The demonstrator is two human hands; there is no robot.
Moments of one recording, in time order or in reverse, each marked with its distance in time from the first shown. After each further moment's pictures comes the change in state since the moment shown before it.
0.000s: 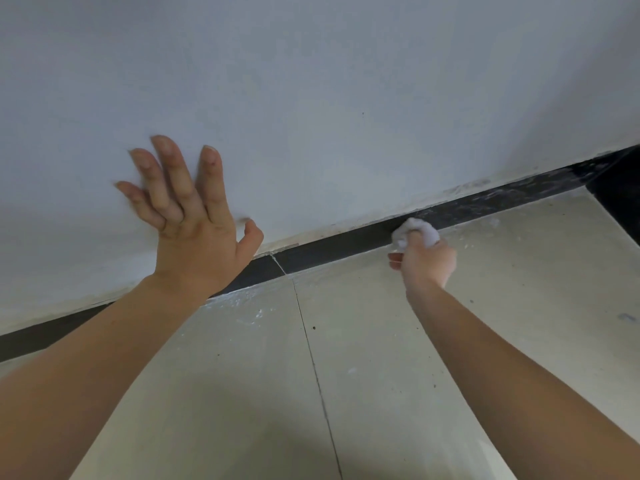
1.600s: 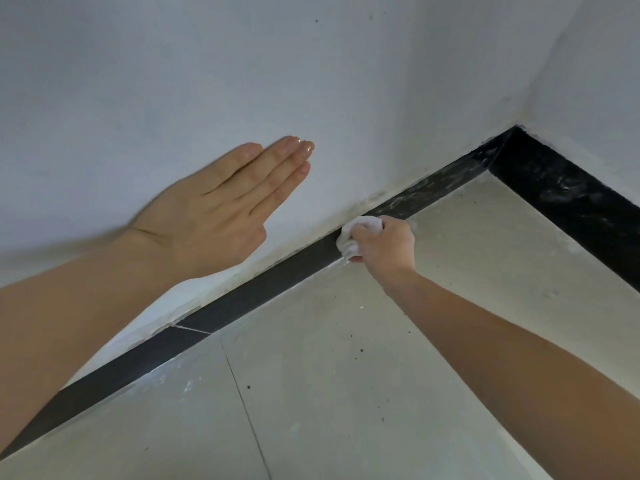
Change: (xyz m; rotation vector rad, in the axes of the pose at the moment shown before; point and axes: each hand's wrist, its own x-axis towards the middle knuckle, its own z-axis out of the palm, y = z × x) left_hand 0.124 0.123 0.005 0.399 0.108 1.045; right_hand 0.078 -0.020 -0.056 -0.079 -0.148 -0.052
